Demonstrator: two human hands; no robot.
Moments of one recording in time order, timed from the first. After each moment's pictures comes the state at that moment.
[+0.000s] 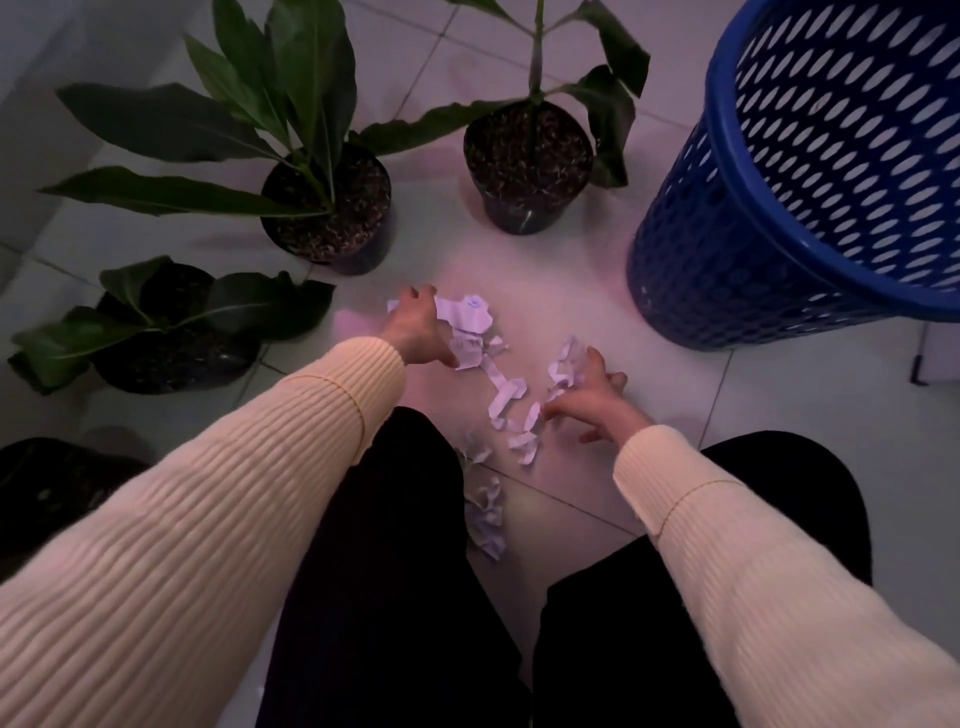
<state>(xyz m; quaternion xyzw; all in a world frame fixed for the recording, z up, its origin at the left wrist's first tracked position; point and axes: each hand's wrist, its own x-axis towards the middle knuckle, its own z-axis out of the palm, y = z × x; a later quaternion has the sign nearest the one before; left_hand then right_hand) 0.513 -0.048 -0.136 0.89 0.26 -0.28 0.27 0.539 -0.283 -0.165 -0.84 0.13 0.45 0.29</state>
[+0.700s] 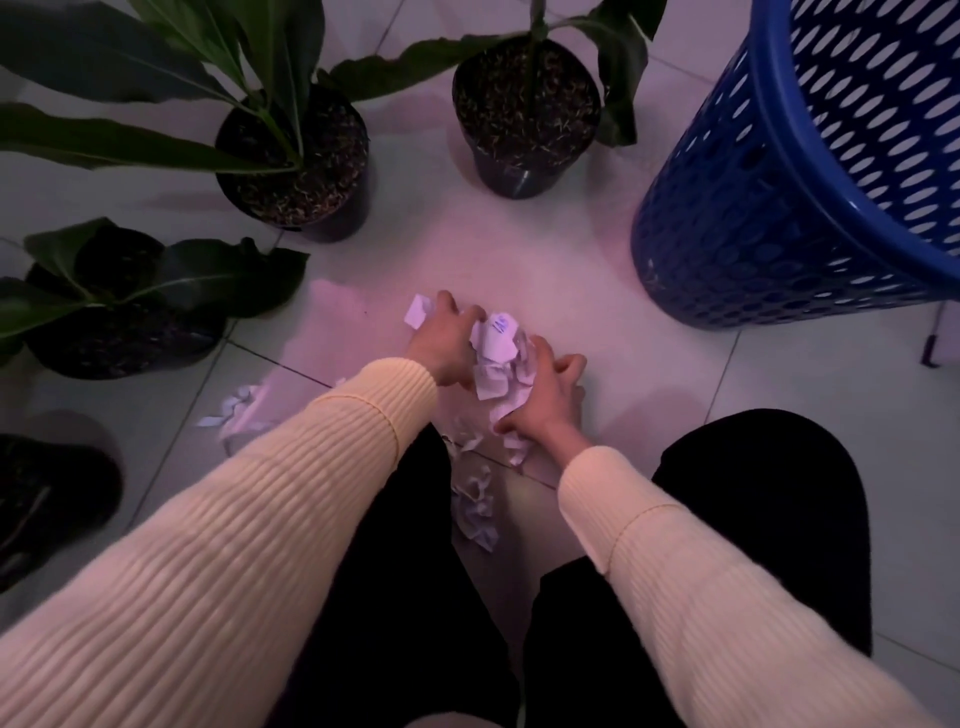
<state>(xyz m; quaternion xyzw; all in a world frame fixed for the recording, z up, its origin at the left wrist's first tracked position) 0.502 -0.092 -0.187 0.91 0.16 -0.29 0.25 0.496 -0.249 -0.191 -0.91 0.03 0.34 0.24</state>
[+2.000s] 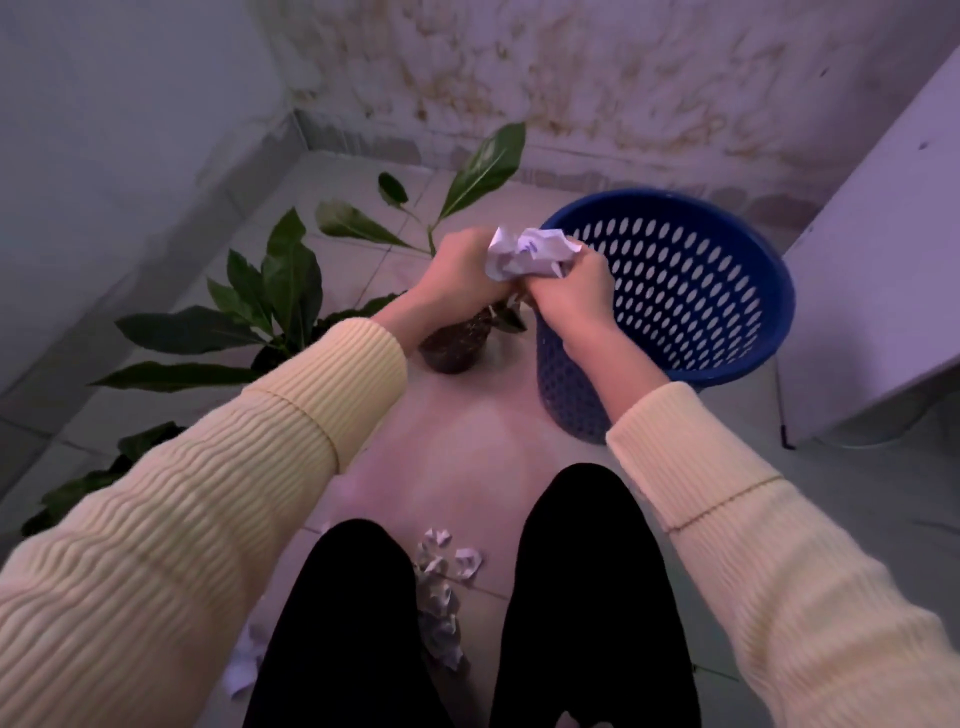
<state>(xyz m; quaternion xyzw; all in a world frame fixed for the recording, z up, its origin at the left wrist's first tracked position) 0.610 -0.166 0.112 0.95 0.01 0.05 0.30 0.635 -0.288 0.086 -0.81 0.02 0.04 0.59</state>
